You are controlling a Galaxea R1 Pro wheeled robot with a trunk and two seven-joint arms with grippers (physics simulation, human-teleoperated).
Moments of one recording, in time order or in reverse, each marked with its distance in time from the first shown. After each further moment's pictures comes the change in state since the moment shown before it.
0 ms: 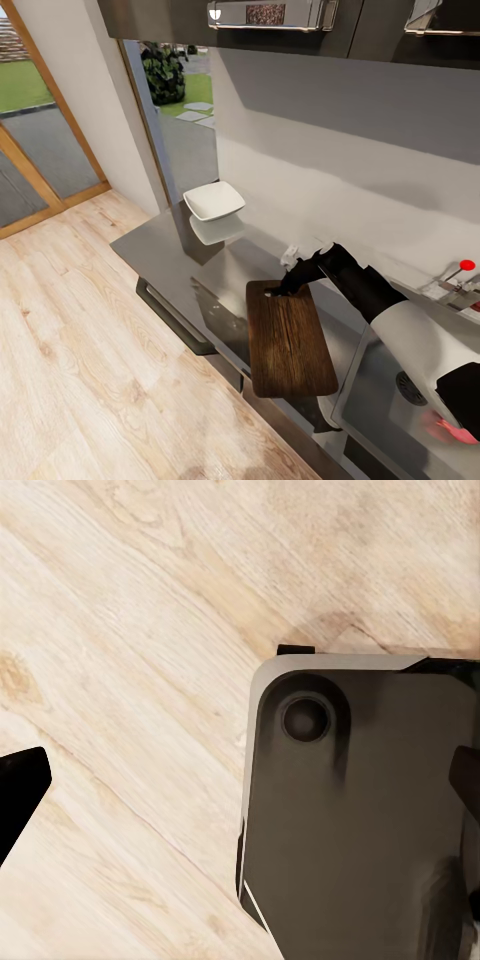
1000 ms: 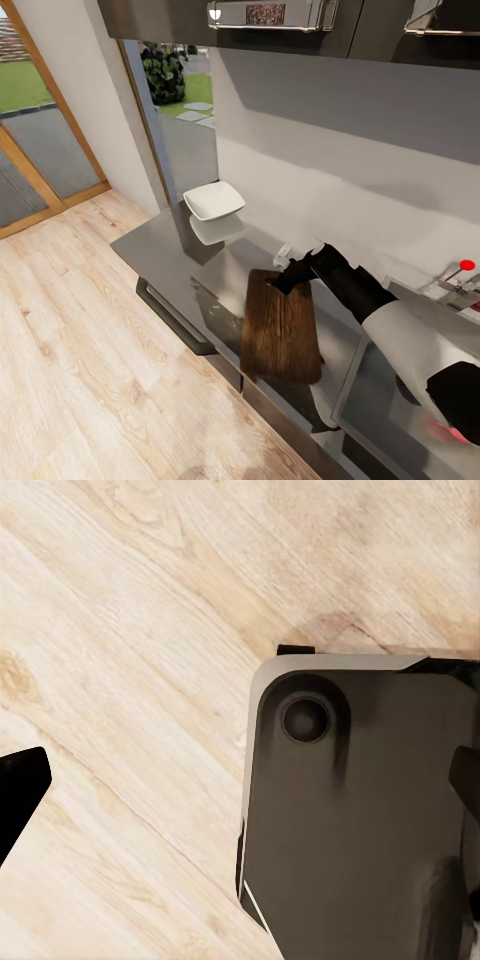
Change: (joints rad) left arm 0.000 0.000 0.000 0.000 0.000 0.000 0.000; right arm 0.000 0.043 0.002 0.006 0.029 0.000 0.000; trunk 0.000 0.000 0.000
